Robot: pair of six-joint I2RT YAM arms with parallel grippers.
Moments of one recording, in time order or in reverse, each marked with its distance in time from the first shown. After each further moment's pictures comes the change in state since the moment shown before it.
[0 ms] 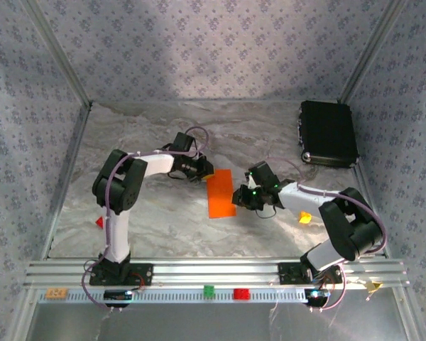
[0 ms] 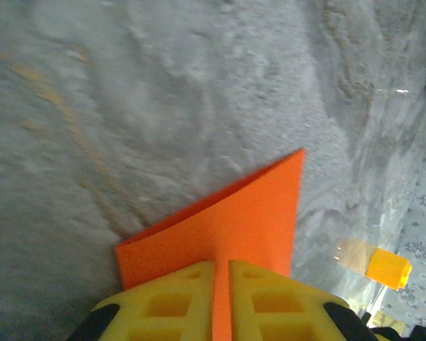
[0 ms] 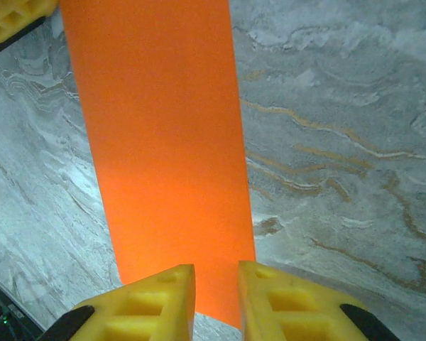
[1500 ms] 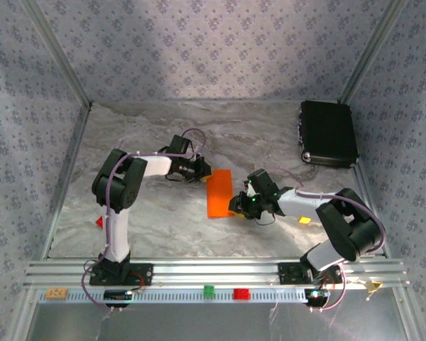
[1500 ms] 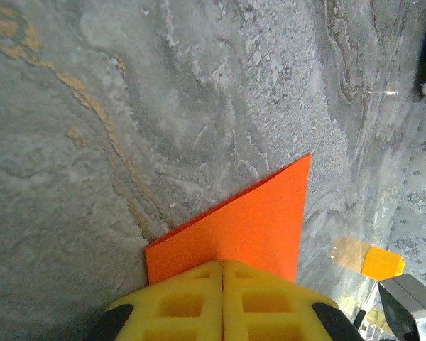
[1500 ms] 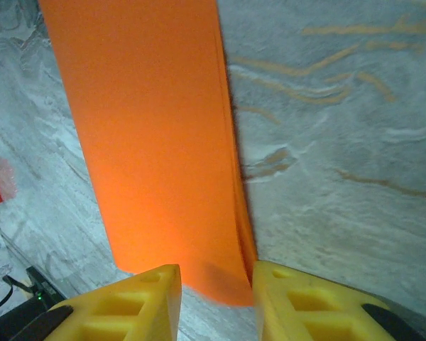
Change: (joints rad) left arm 0.019 0.004 -0.056 0.095 0.037 0.000; right arm 0.040 0.002 -0.091 0.118 -0.081 0.141
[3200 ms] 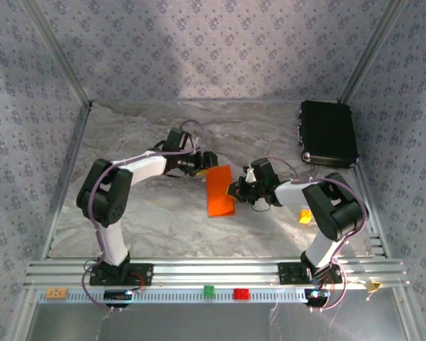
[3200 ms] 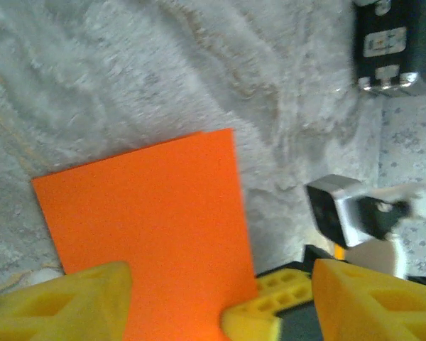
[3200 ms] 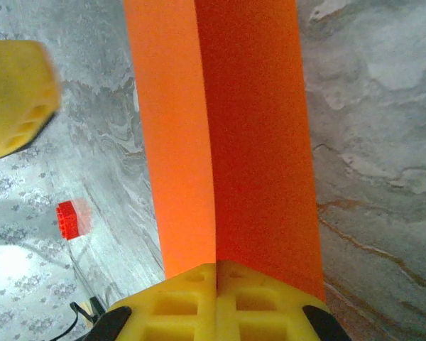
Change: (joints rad) left arm -0.034 -0.225 -0.016 -0.078 -0.072 0.037; right arm -0.110 0.179 0.061 0.304 -0.101 0.030
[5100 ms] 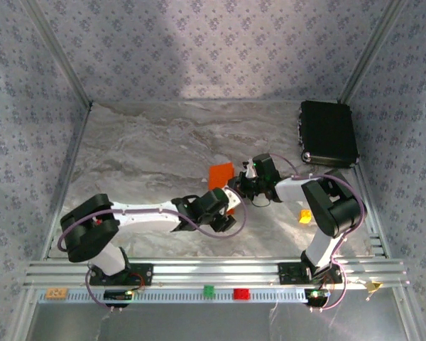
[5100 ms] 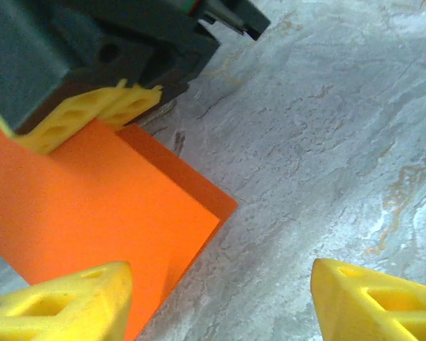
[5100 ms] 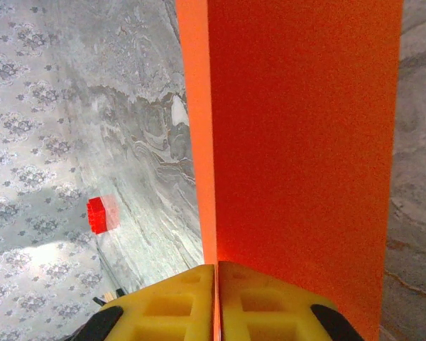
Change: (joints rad) left arm -0.656 -0.265 -0.320 0.024 -0.772 0.592; right arm -0.034 0.031 0.045 0.023 -0.090 0.002
